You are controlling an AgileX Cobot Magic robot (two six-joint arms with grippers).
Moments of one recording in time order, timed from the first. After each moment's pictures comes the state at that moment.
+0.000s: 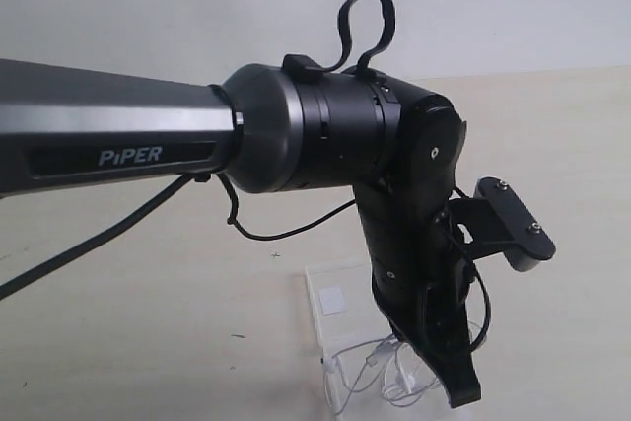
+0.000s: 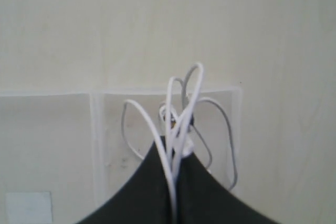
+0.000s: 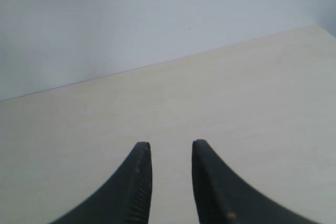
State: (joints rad) left arm -0.89 2.15 -1.66 -0.19 0.98 0.47; right arm 0.61 0.77 -0.62 -1.04 0.68 1.36
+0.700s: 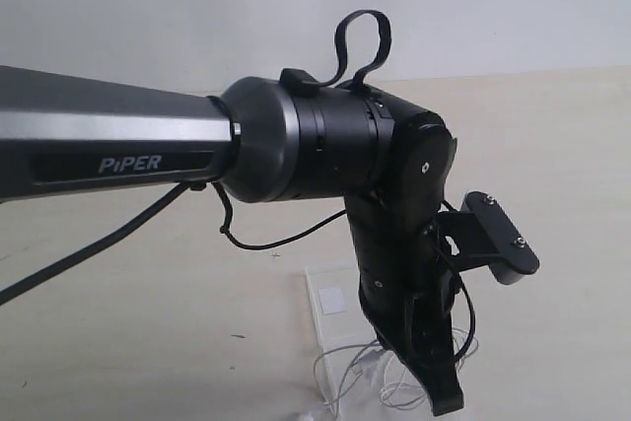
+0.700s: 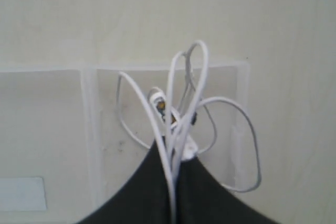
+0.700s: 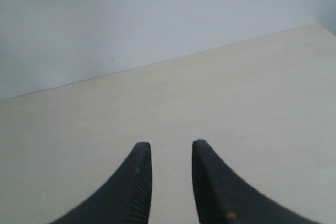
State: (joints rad) left arm -0.88 2.15 -1.63 -0.17 0.98 0.47; right arm 0.61 0.77 -0.62 -1.04 0.68 1.36
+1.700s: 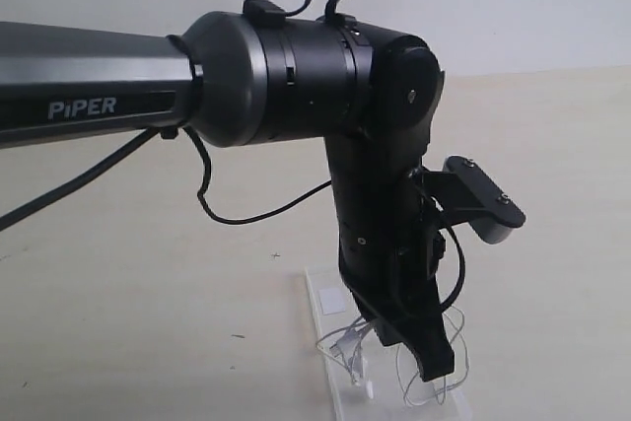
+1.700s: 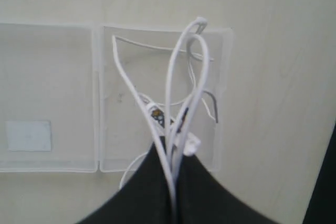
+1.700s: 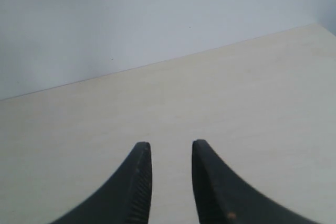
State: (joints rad) left arm -0.85 2.10 -1.69 -0.19 1.17 0.42; right arm 0.61 0.77 -0.62 -1.04 0.68 1.35
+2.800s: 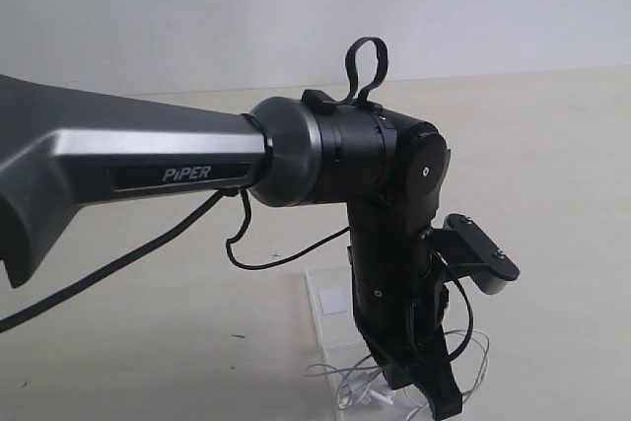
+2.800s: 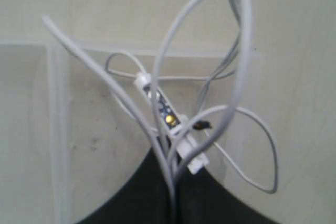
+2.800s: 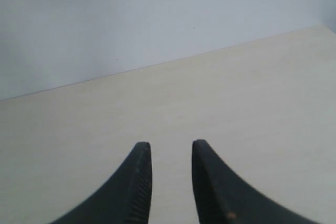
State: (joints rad) left arm -0.85 2.25 -1.69 -0.25 1.09 0.43; right arm 0.61 0.77 -0.62 -1.04 0.67 1.35
